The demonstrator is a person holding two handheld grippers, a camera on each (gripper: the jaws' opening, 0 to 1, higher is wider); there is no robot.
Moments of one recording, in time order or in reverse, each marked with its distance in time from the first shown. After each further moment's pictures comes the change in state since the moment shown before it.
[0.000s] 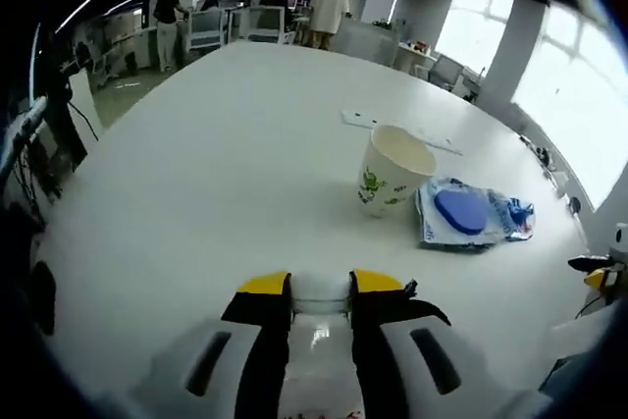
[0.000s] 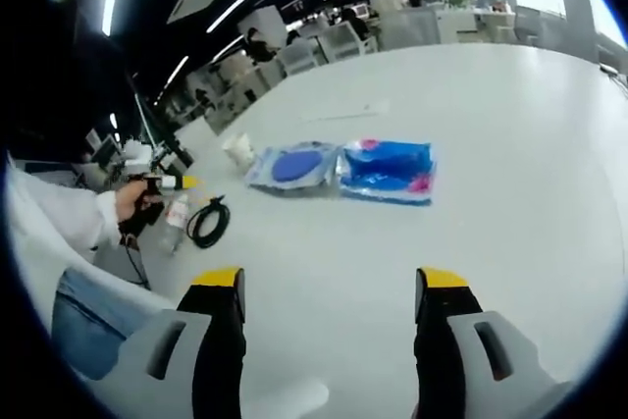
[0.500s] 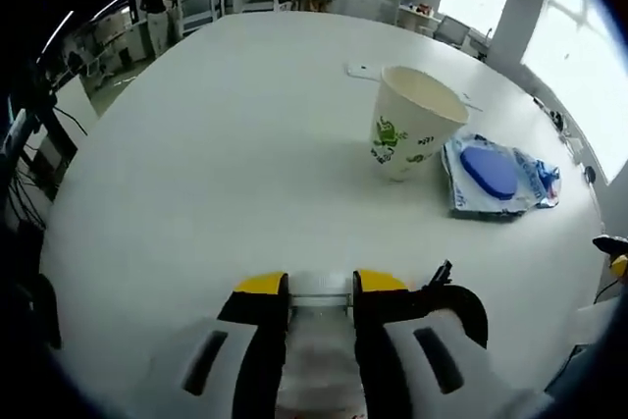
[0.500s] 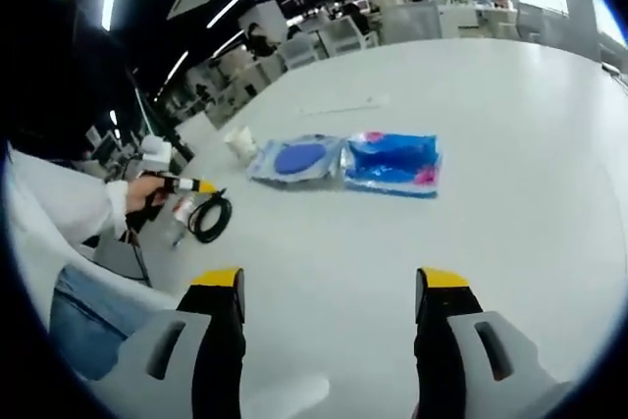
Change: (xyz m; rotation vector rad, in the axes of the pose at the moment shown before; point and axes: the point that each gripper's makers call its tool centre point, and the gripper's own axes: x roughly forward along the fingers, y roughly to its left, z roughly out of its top) left arm 0.049 0.001 -0.037 0.086 0.208 0.063; right arm 0.001 0.006 -0.006 -0.001 0.022 -0.004
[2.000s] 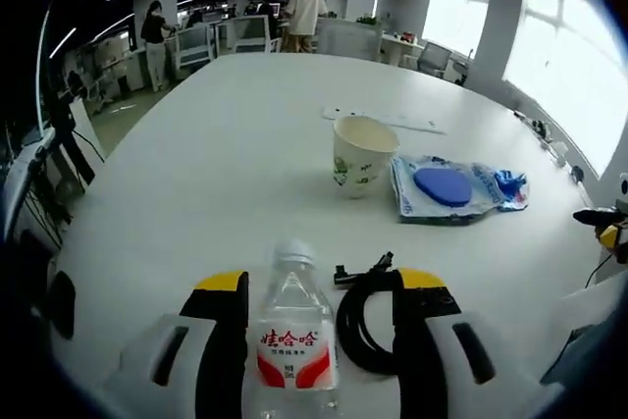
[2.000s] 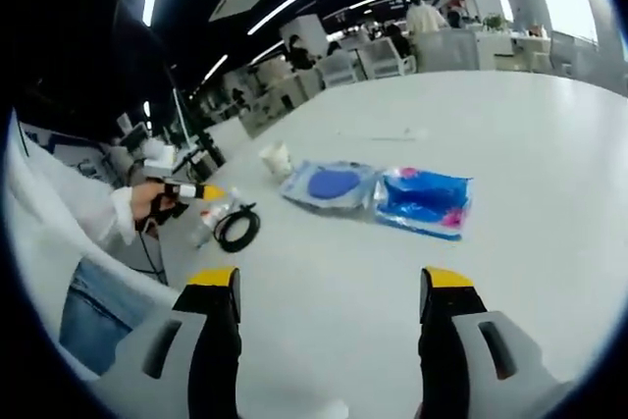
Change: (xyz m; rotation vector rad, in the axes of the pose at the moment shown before) left arm -0.043 -0.003 0.006 0.045 -0.150 -0.011; right arm -0.006 0.021 0.024 -0.107 -0.069 0.122
